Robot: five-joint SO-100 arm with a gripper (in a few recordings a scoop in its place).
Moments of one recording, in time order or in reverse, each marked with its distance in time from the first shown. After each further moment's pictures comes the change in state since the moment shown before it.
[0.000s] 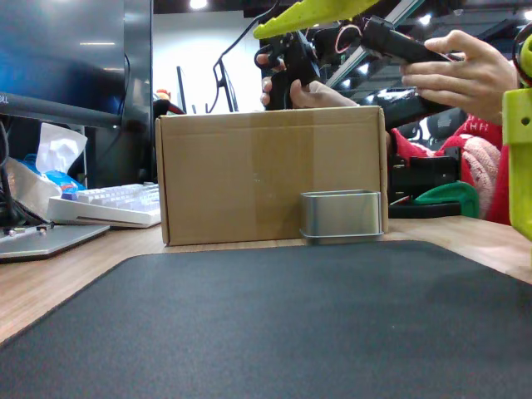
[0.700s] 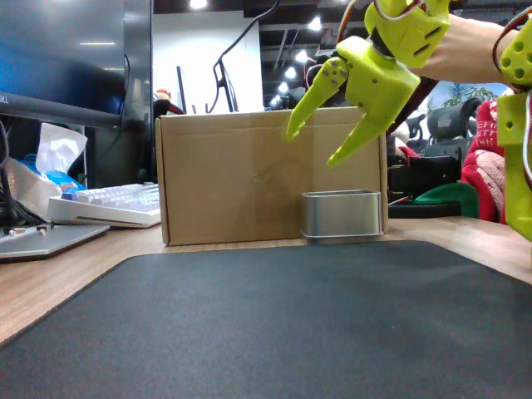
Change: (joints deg) arm 27.5 -23.8 8.5 -11.2 -23.3
